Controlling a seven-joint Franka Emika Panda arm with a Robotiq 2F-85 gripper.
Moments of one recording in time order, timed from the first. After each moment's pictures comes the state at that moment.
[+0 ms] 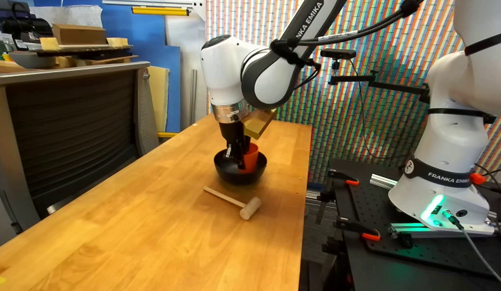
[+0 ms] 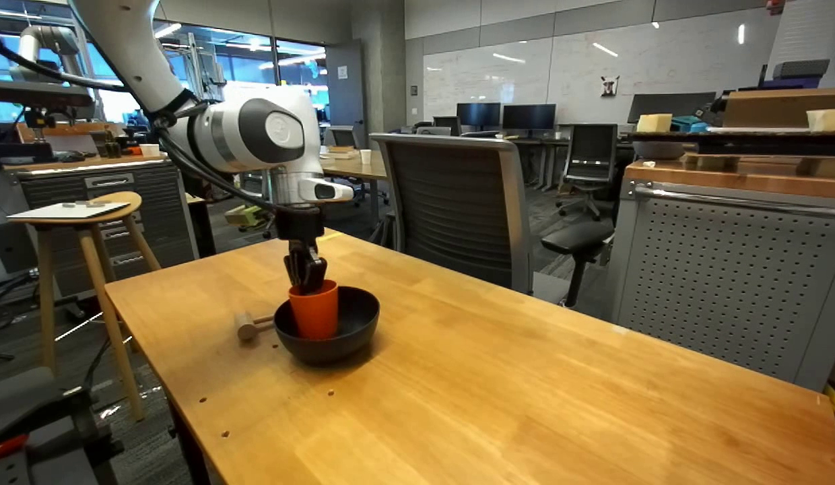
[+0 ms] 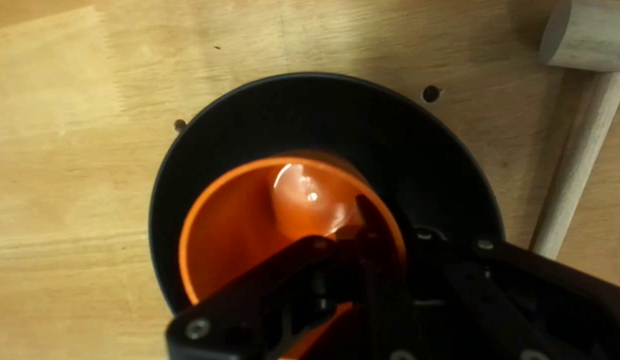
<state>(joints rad) 0.13 0.35 0.00 -2.22 -0.29 2.39 0.52</state>
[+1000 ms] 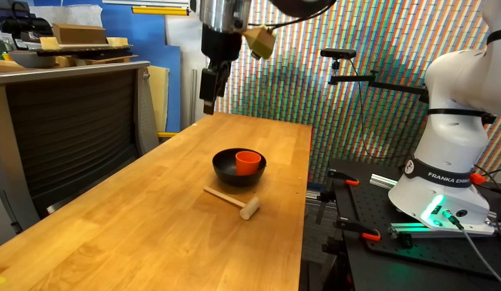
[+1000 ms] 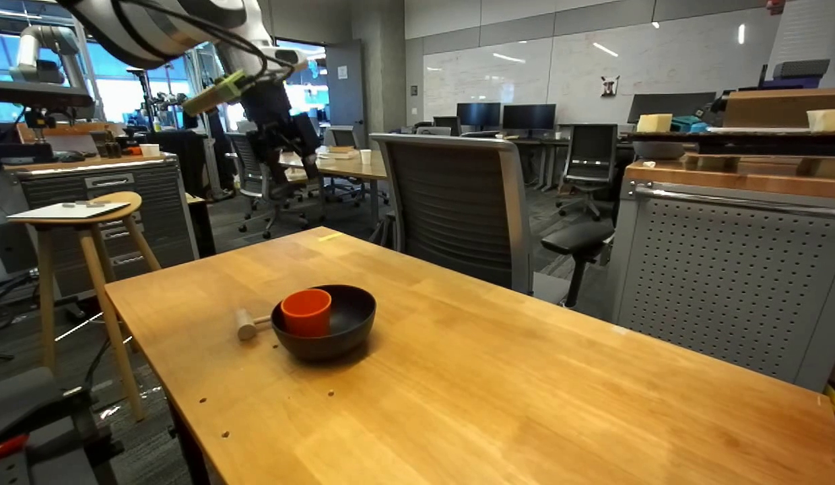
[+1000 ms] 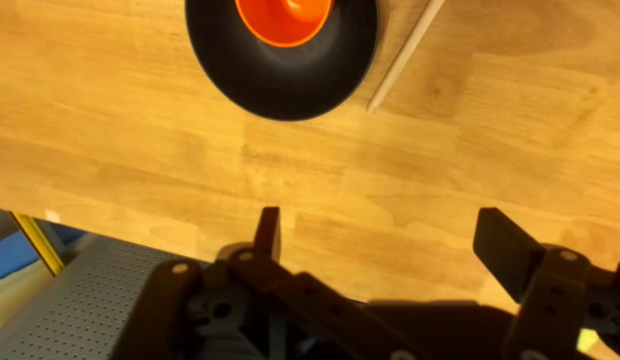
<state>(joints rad) 0.21 -0.02 0.06 -2.21 -0.34 2.34 0.34</state>
